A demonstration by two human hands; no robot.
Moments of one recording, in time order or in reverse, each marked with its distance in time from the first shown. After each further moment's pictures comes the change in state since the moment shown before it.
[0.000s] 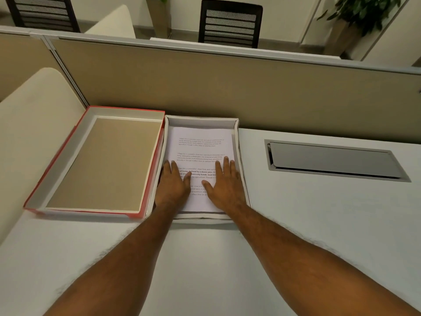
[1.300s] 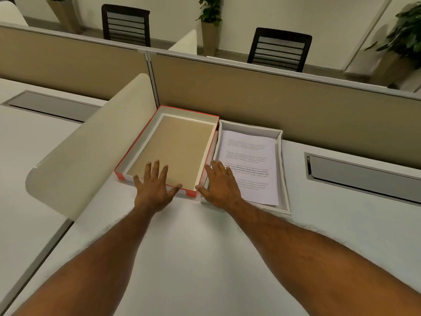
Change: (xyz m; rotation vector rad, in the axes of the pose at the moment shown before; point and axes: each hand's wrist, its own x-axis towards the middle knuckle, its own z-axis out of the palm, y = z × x) left_hand -0.074 -0.168 -0.114 0.391 0.015 -0.048; right_hand -0.060 -0.137 0.006 -0.055 0.002 -0.423
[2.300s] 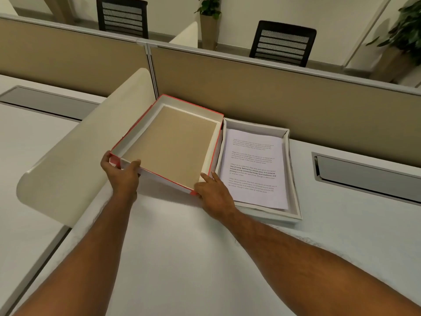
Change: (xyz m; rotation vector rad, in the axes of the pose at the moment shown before) left_hand 0.035 -0.049 -0.038 -1.555 0.523 -0.562; right_hand 0.009 -0.024 0.026 0.038 0.060 -0.292
